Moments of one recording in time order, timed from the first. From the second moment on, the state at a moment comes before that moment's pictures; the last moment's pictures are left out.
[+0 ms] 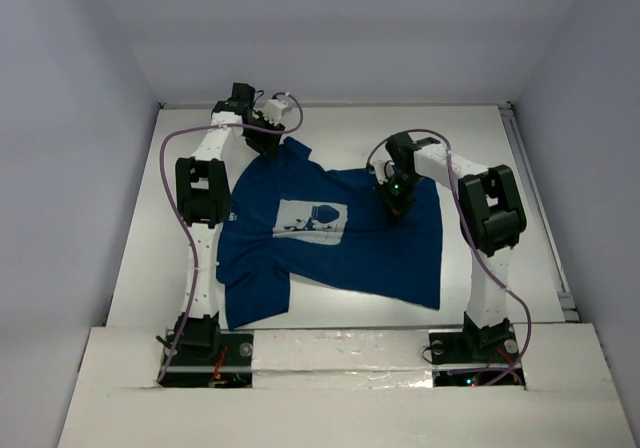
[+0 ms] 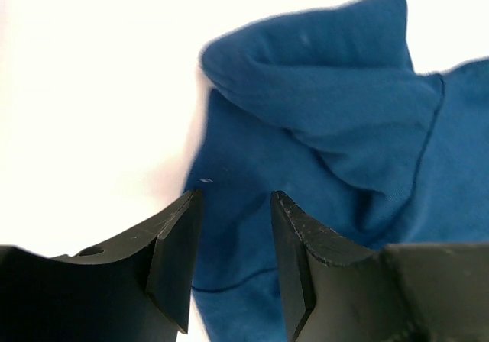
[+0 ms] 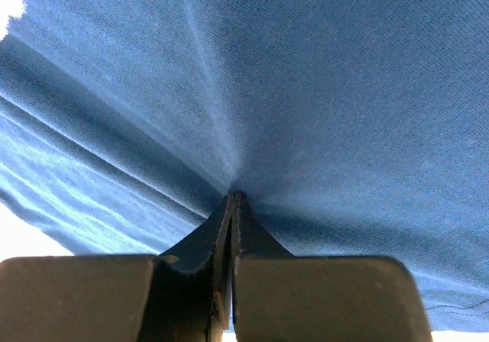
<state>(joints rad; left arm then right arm) -0.12 2.51 2.27 -0.86 0.45 0.51 0.34 2.07 1.52 -0.96 -0.32 -0.25</state>
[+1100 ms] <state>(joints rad) -0.14 2.56 2.35 -0.86 0.50 0.53 0.34 2.05 1.51 -0.95 -0.36 -0.26</state>
